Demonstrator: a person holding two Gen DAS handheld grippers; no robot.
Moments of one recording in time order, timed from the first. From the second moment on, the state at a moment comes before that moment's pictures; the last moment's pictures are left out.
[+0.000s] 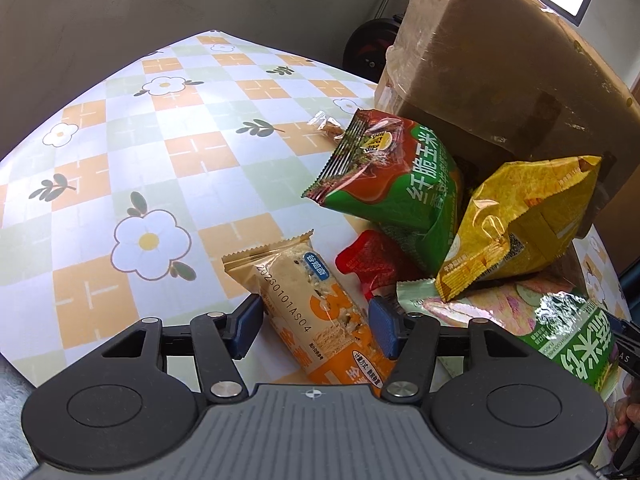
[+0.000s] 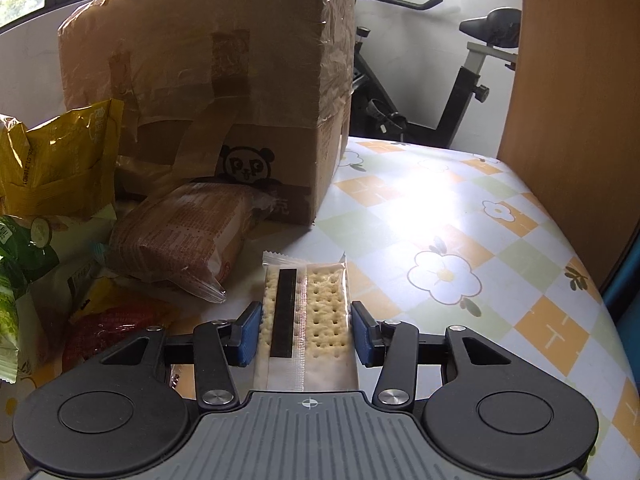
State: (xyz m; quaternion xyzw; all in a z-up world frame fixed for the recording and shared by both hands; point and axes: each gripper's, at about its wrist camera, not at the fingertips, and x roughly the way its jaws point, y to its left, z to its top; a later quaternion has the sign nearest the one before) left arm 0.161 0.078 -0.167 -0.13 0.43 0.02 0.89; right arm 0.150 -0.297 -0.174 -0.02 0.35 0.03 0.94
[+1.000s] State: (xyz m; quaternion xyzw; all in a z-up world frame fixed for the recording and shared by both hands) left arm 0.193 0.073 -0.174 -0.08 0.44 0.10 0.89; right arm 0.148 -0.301 -0.175 -0.01 0.35 0.02 0.94
